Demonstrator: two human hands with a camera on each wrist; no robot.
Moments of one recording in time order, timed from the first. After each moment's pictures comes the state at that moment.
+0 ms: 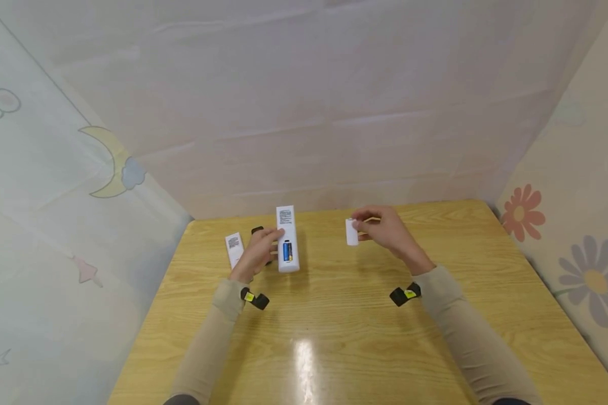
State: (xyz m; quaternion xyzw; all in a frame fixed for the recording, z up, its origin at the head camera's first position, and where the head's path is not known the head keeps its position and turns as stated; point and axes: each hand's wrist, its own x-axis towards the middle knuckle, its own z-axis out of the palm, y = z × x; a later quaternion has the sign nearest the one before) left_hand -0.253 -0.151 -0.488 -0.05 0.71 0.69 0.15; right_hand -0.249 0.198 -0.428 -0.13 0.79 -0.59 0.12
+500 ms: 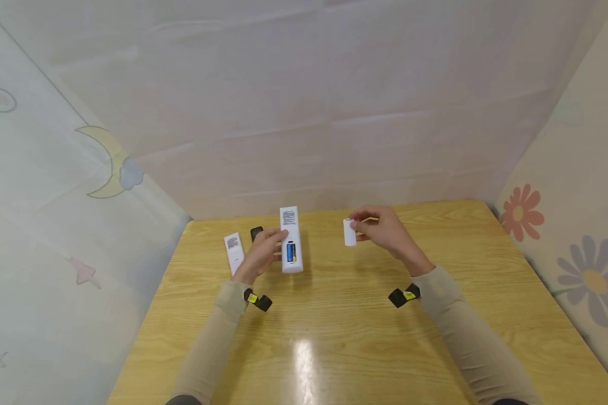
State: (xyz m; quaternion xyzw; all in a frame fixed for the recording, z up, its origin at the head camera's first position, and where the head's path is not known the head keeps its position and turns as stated) left_hand -0.253 -0.144 -0.492 -0.05 0.71 0.69 0.15; right_hand -0.247 0.194 -0.424 -0.13 0.78 -0.60 0.12
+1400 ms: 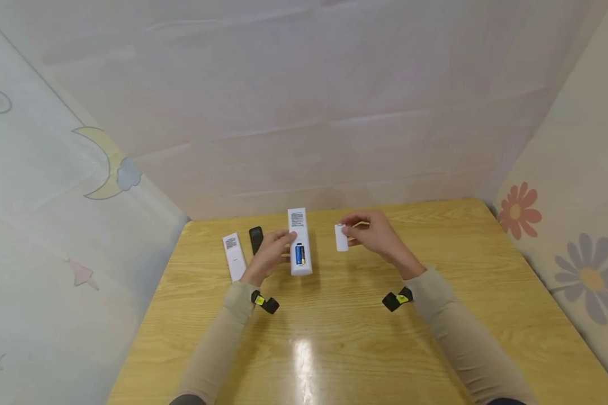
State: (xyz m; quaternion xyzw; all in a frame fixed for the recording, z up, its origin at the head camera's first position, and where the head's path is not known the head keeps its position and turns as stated) left_hand -0.251 -0.124 -0.498 -0.02 0.71 0.68 0.16; right_hand -0.243 0.180 -0.434 -0.15 0.77 -0.61 0.13
